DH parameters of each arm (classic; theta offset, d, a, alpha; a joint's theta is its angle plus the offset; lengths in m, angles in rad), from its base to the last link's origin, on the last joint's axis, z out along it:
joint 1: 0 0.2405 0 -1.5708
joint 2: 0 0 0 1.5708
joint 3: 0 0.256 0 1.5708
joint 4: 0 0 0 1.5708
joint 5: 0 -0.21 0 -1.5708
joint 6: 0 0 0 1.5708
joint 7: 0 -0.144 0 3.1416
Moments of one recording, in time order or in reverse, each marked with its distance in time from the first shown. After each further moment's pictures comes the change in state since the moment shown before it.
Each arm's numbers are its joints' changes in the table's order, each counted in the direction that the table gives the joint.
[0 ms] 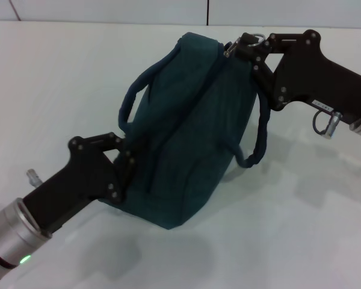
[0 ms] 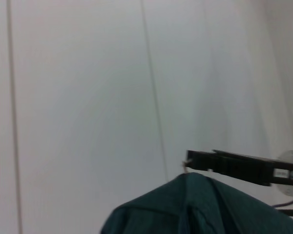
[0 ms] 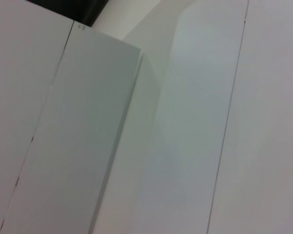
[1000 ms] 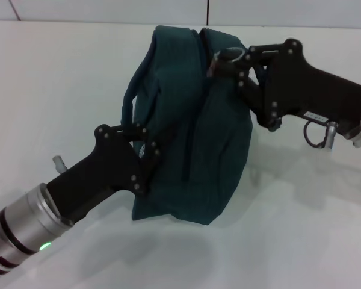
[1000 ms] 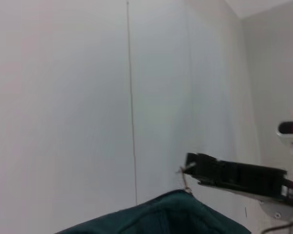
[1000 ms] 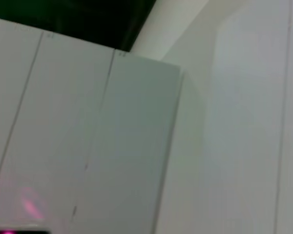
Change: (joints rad) left arm -0.072 -0.021 0.012 0.001 -0.016 -0.022 0.082; right arm 0.002 0.000 0.000 0.070 0.096 0.080 -0.161
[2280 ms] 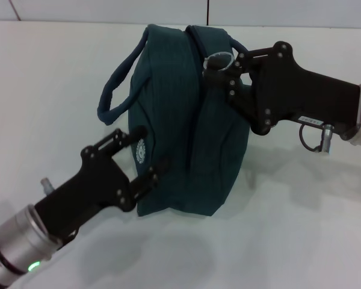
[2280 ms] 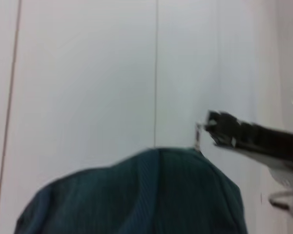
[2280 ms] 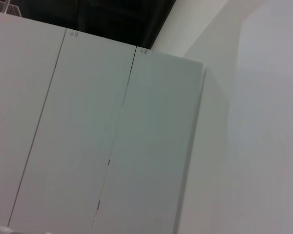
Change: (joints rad) left arm 0.074 0.000 -0.011 0.008 -0.002 0.025 0.067; right arm 0.005 -0.001 0.025 0.059 0.091 0.007 -0.047
